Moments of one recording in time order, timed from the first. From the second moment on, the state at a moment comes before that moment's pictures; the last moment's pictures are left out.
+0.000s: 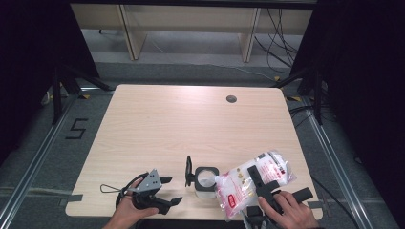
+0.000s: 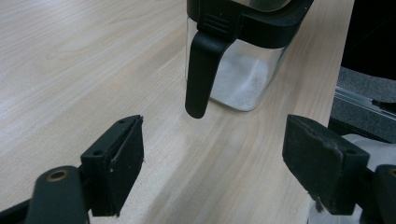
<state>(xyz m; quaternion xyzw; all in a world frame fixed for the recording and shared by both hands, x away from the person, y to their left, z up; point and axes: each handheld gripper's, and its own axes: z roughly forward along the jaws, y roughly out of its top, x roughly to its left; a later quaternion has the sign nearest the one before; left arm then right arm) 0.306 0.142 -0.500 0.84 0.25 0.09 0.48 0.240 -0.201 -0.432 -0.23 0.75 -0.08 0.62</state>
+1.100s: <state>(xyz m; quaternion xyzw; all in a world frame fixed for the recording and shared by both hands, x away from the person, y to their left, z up) 0.307 0.143 -0.500 0.84 0.25 0.09 0.47 0.240 -0.201 -0.430 -0.24 0.75 -0.08 0.62</state>
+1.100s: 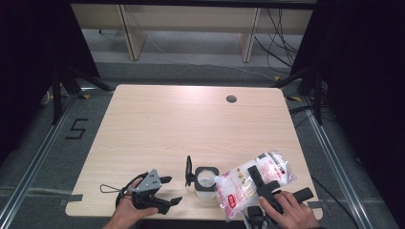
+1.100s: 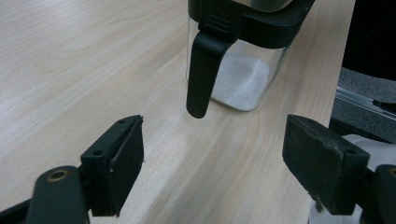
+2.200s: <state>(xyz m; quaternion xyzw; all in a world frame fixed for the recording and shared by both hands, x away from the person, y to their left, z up) 0.306 0.143 -0.500 0.84 0.25 0.08 0.47 0.240 -0.202 -0.428 -0.24 0.74 -0.07 0.62</state>
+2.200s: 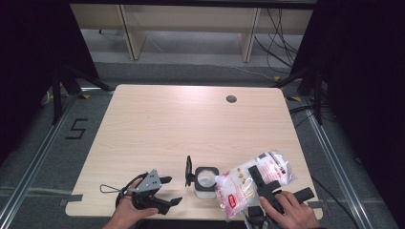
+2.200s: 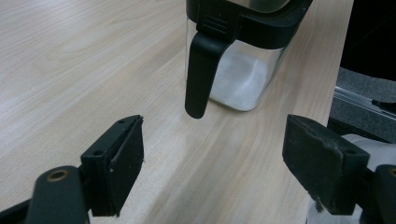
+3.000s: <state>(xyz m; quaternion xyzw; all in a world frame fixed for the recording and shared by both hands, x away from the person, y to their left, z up) 0.304 0.141 -0.500 0.83 0.26 0.08 0.48 0.238 -0.201 -0.426 -0.25 0.74 -0.08 0.62</state>
